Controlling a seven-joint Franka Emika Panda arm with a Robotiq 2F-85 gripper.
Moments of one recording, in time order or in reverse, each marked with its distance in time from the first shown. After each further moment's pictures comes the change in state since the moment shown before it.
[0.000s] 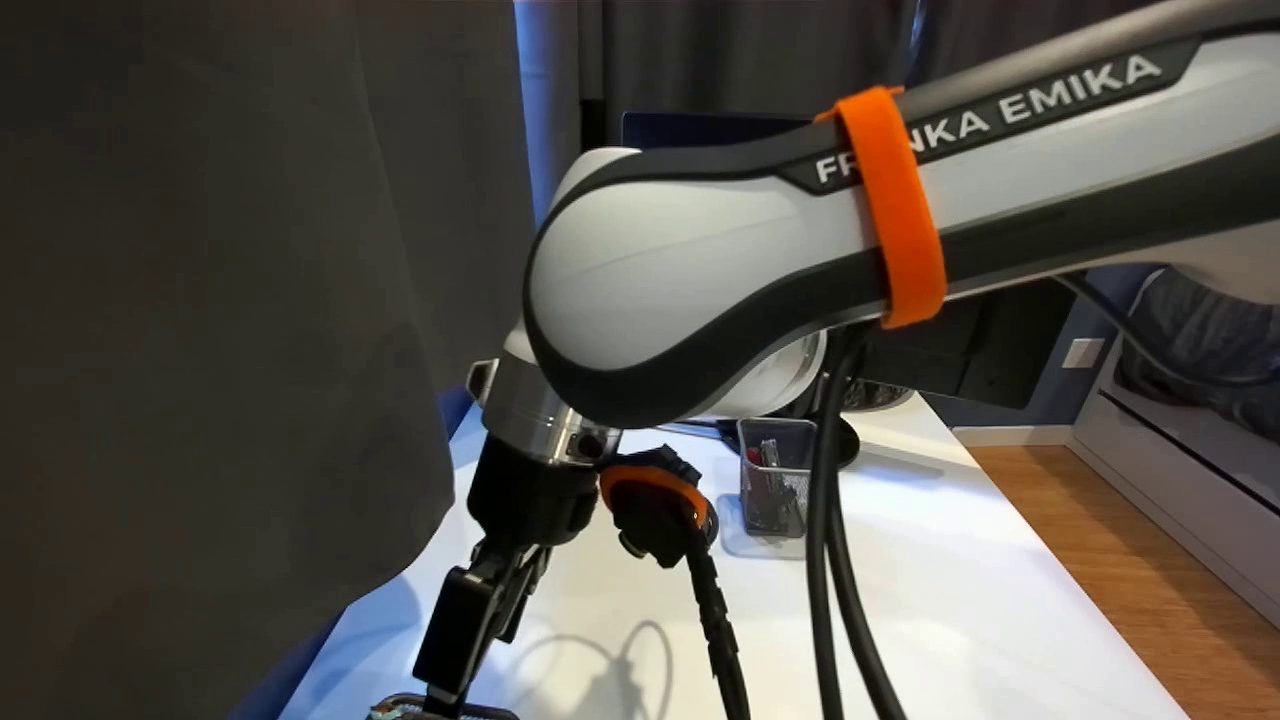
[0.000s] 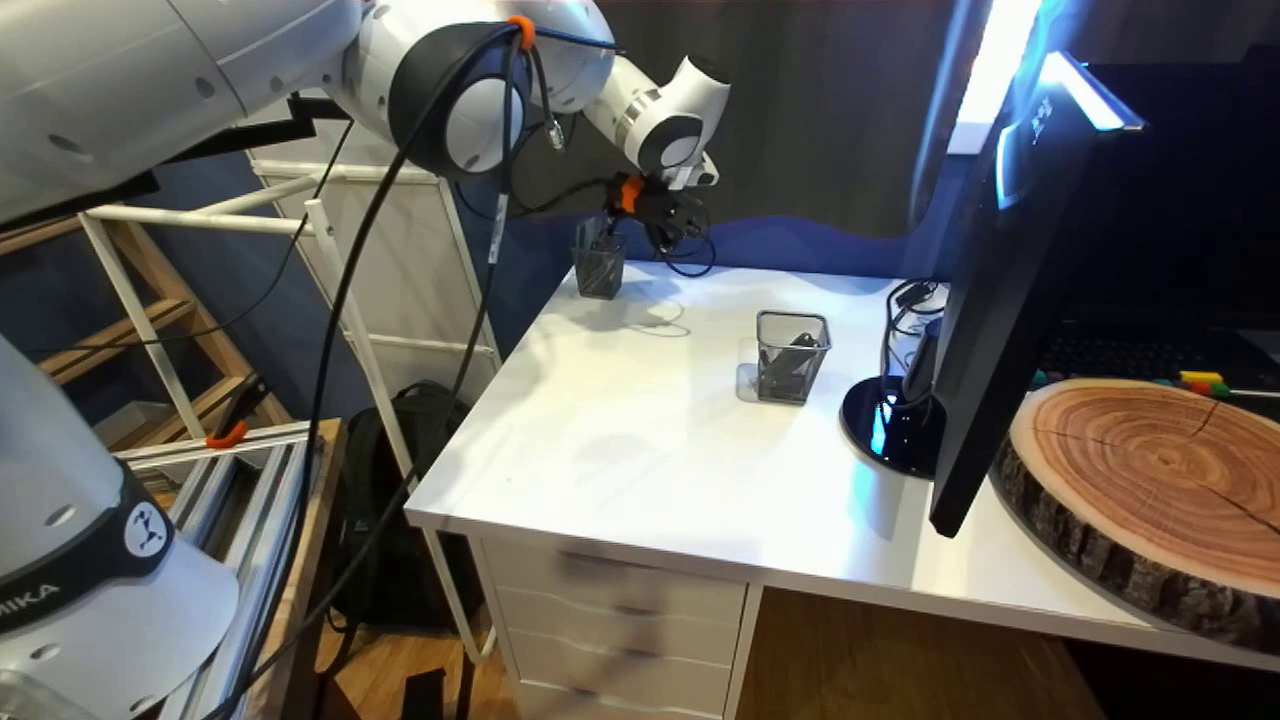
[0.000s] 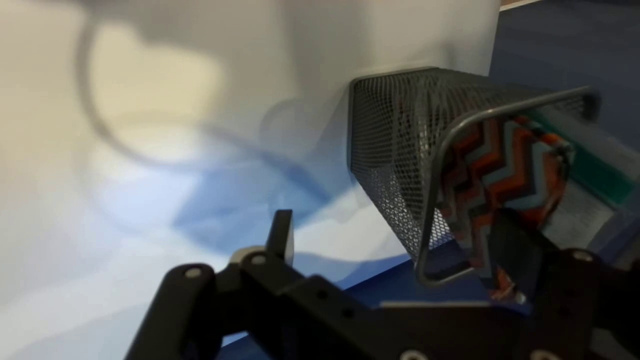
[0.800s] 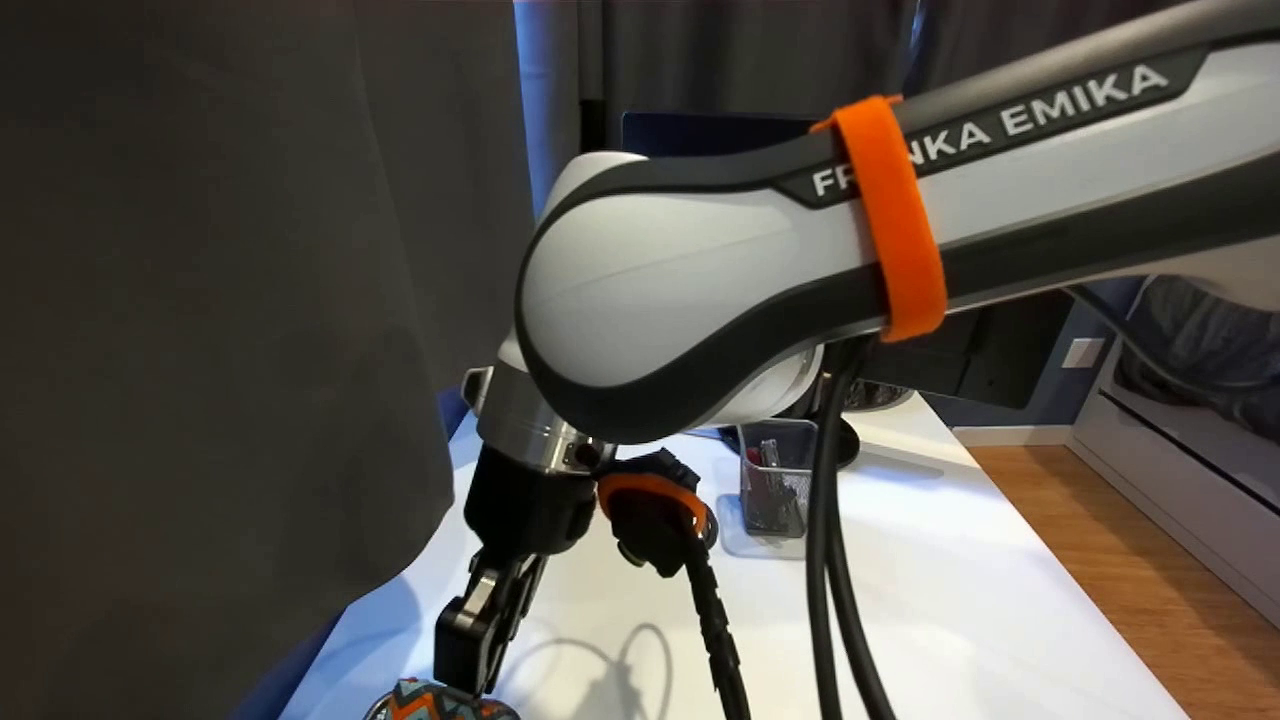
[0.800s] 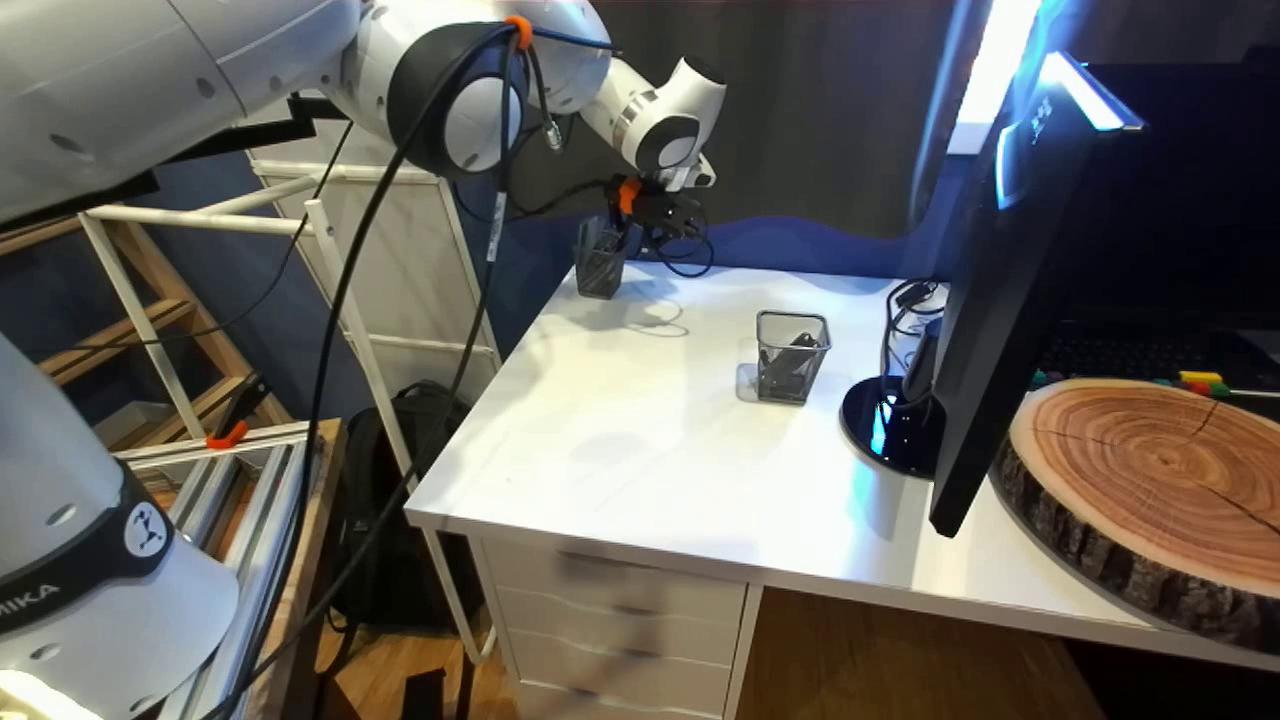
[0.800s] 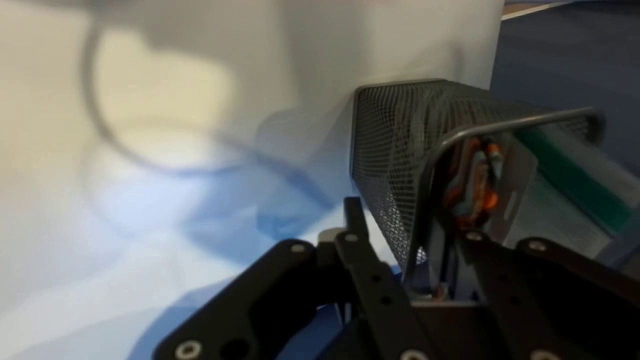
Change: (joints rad) arm 0.014 0.001 -0.015 0.004 -0.003 -0.008 0.000
